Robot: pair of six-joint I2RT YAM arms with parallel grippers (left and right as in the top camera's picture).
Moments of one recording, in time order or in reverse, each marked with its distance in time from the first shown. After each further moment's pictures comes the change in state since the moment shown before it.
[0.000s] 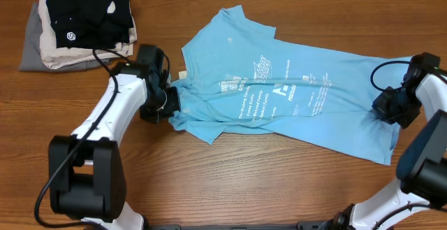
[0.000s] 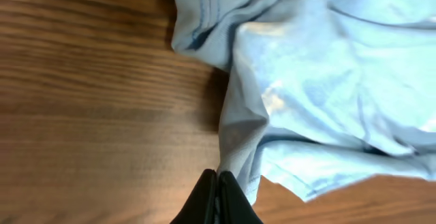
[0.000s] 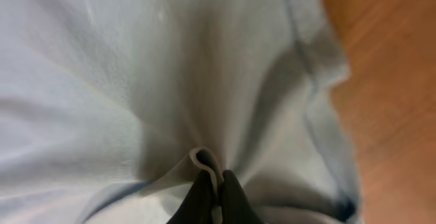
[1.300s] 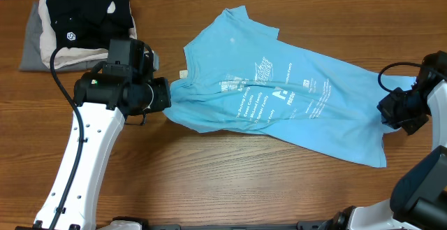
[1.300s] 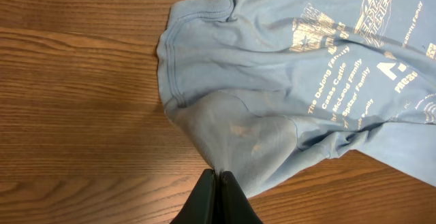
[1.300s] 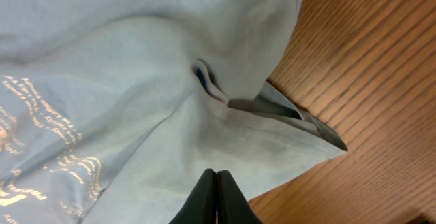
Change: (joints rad) left arm 0.000 -0.340 0.068 -0.100 0.007 0.011; right arm 0.000 -0.203 0.005 -0.207 -0.079 0.071
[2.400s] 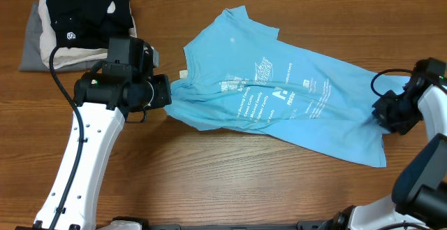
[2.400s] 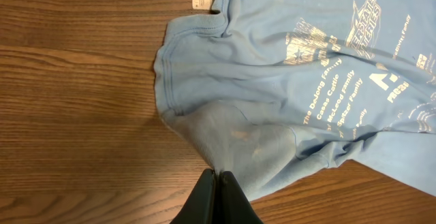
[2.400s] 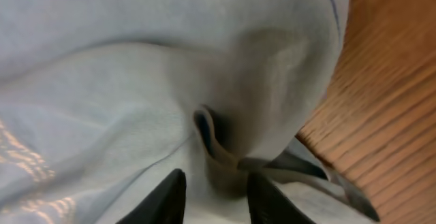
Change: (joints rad) left arm 0.000 0.000 0.000 0.042 0.000 0.000; right arm 0.000 0.063 -0.114 0.211 -0.003 -0.051
